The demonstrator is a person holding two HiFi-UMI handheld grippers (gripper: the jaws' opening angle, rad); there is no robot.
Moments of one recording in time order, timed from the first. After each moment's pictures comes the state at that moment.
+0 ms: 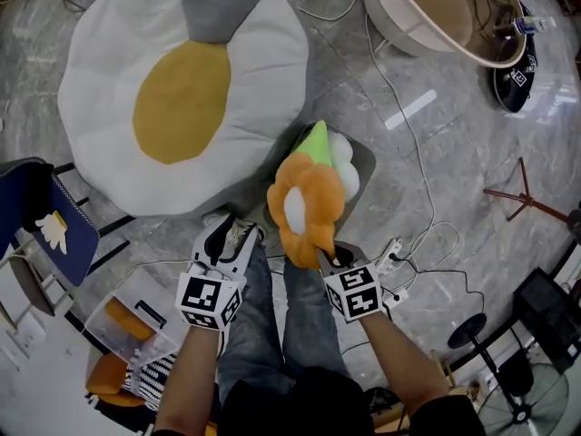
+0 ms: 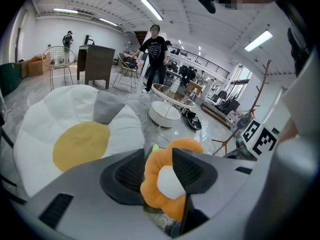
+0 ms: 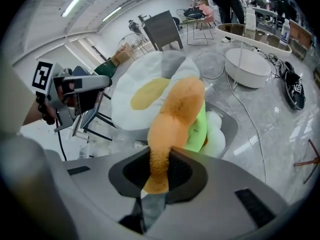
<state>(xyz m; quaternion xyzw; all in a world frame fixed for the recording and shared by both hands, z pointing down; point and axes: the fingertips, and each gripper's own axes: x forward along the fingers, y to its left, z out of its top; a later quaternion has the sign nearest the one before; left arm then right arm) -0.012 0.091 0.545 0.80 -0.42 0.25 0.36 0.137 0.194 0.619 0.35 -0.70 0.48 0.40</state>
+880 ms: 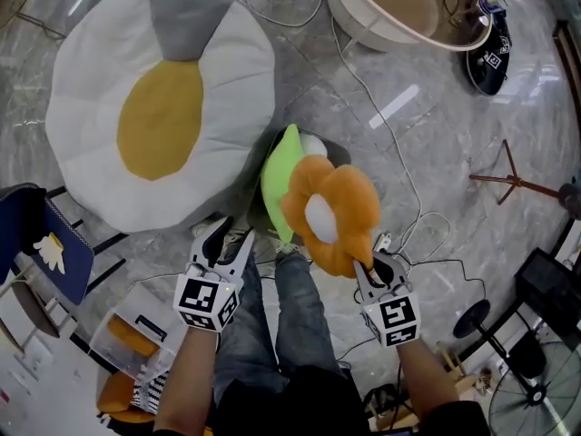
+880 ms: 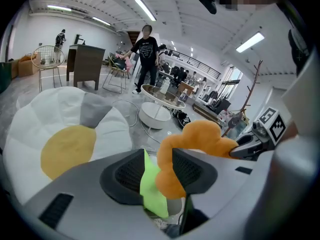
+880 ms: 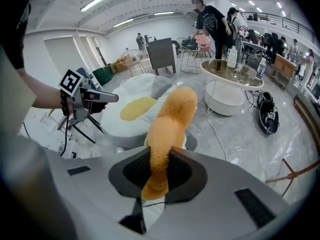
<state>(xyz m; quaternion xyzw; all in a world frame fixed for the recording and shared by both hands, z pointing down) 0.033 0.091 0.530 0.82 -0.38 0.24 0.35 0.248 0.194 0.524 0.43 -0.73 0.36 0.38</state>
